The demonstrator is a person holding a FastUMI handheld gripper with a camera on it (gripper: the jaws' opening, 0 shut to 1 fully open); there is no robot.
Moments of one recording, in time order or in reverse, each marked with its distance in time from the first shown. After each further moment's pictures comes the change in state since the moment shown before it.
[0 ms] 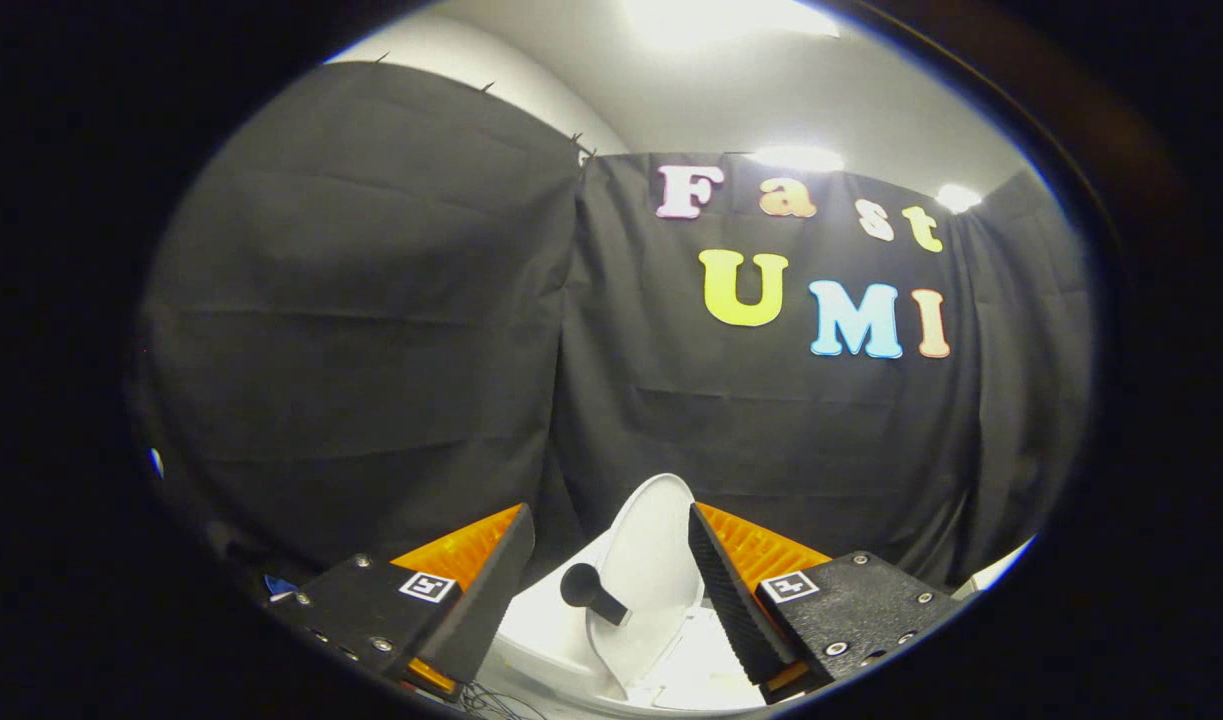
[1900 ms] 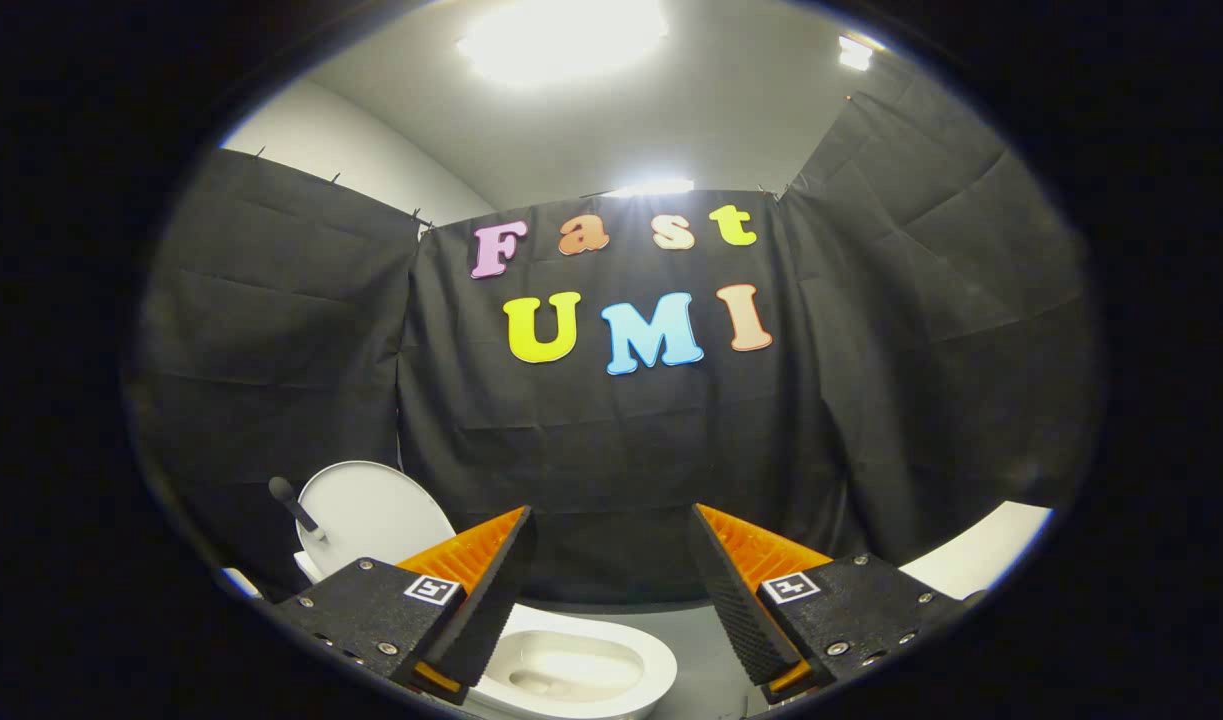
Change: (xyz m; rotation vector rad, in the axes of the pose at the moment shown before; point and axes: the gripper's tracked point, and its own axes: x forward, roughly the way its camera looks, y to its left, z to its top) arm -0.160 -0.422 -0.073 0.142 -0.130 -0.234
